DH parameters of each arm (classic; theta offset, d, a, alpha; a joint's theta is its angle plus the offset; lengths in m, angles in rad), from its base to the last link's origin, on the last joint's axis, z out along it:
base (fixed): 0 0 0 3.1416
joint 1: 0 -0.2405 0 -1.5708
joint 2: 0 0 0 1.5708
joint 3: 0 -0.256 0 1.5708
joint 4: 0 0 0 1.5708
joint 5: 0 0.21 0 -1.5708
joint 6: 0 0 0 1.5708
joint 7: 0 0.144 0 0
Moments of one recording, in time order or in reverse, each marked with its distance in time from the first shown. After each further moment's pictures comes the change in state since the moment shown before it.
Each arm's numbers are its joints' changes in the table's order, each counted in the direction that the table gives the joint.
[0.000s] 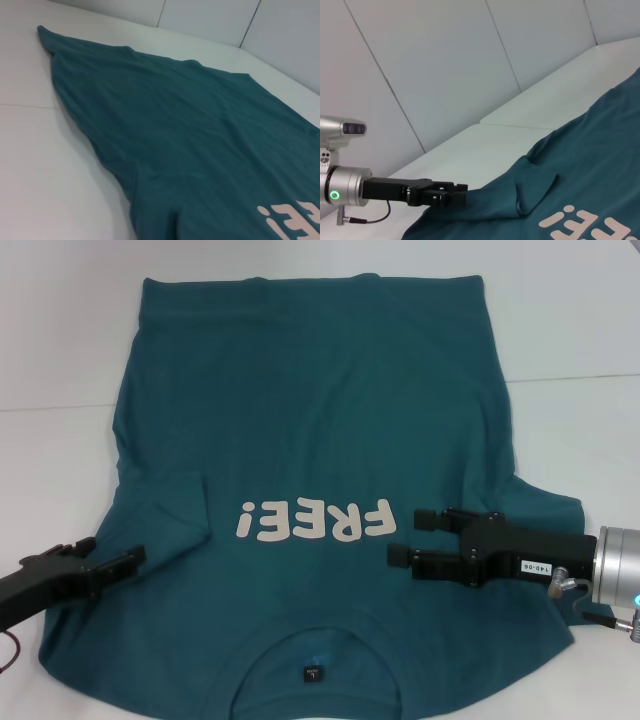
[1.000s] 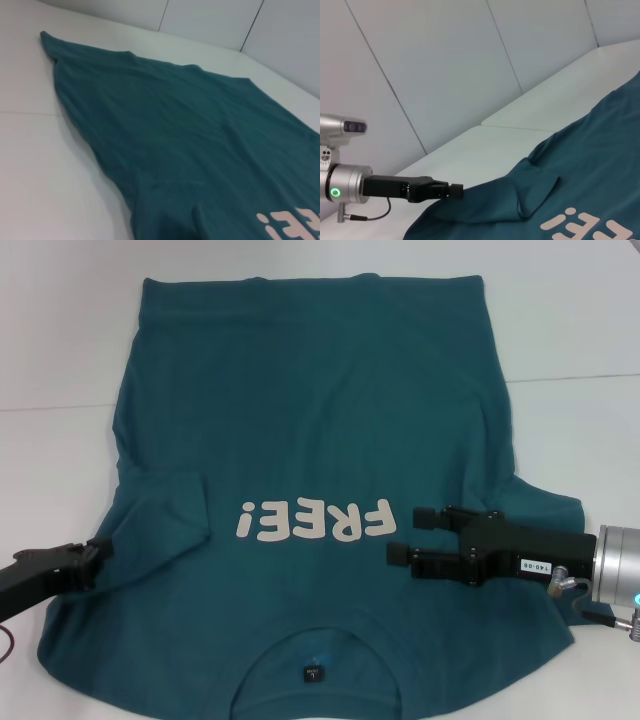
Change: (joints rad) left arm -0.004 -0.001 0.000 0.033 0.005 0.020 -0.028; right arm -0.001 0.000 0.000 0.000 0.003 -0.003 -0.002
